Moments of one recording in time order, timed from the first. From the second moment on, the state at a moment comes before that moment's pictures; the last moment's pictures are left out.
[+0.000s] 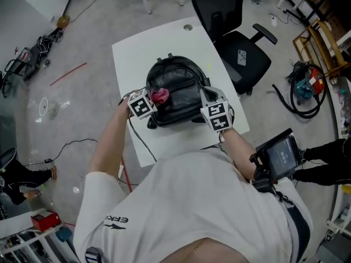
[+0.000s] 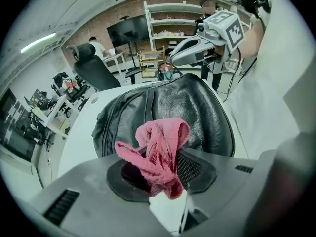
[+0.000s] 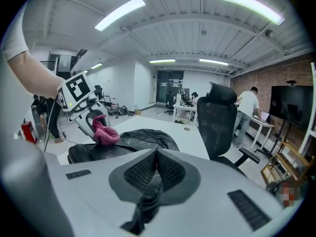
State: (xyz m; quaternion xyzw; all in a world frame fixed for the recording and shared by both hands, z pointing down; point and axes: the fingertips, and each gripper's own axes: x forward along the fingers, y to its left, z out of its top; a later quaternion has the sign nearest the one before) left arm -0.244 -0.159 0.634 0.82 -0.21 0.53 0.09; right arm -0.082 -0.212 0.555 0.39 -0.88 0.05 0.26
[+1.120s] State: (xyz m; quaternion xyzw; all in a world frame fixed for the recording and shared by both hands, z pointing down) left arm -0.087 -0.205 0.612 0.86 -0.12 0.50 -0.04; right arm -0.018 -0.210 0.544 0.46 -0.85 0.06 0.25
